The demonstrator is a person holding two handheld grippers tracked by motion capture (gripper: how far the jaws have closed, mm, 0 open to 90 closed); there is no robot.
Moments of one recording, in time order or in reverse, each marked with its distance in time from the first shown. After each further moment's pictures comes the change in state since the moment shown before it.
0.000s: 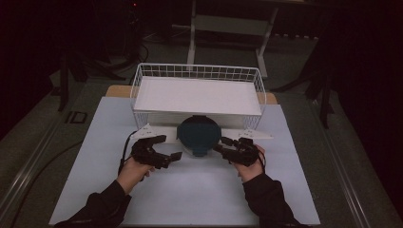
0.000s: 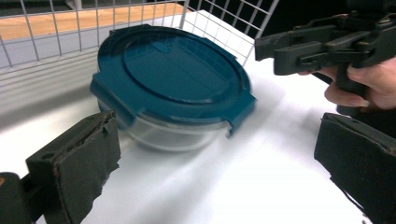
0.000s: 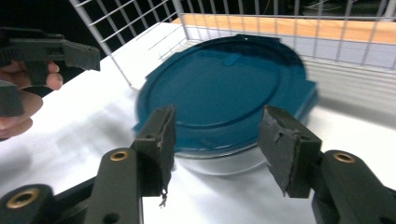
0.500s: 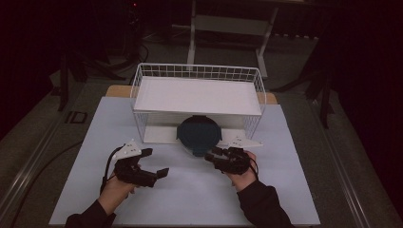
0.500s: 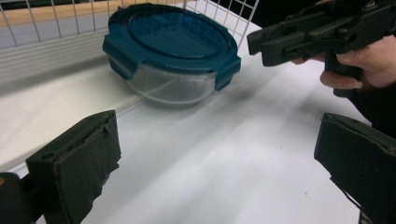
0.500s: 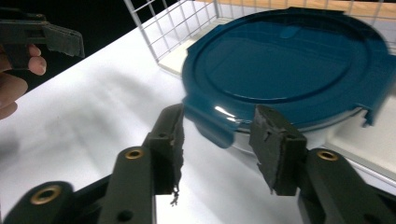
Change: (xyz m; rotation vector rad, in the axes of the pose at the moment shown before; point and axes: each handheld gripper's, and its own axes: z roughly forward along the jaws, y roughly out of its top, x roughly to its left) left arm -0.019 -0.033 -0.041 0.013 0.057 0.021; right arm 0.032 -0.012 0.008 0.059 0.028 -0.061
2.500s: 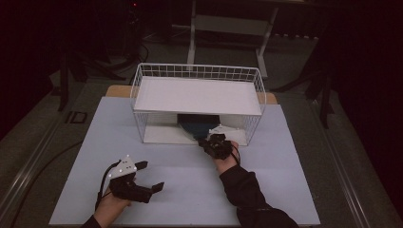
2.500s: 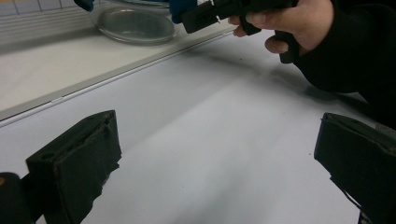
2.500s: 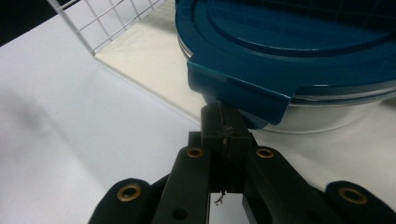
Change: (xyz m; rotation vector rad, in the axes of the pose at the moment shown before) left arm -0.008 -0.039 -0.007 -0.001 0.024 0.026; right arm -0.022 0.014 0.075 0.089 -0.133 0.005
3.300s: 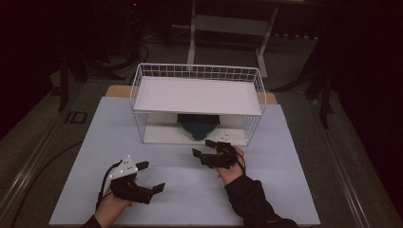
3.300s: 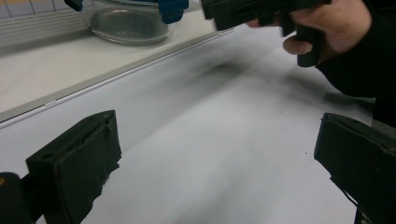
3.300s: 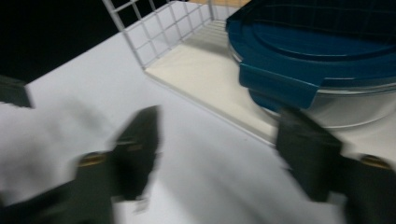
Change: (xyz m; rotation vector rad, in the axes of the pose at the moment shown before) left arm -0.002 0.001 0.001 -0.001 -0.010 0.012; right arm 0.014 -0.014 -0.034 -0.109 0.123 0.004
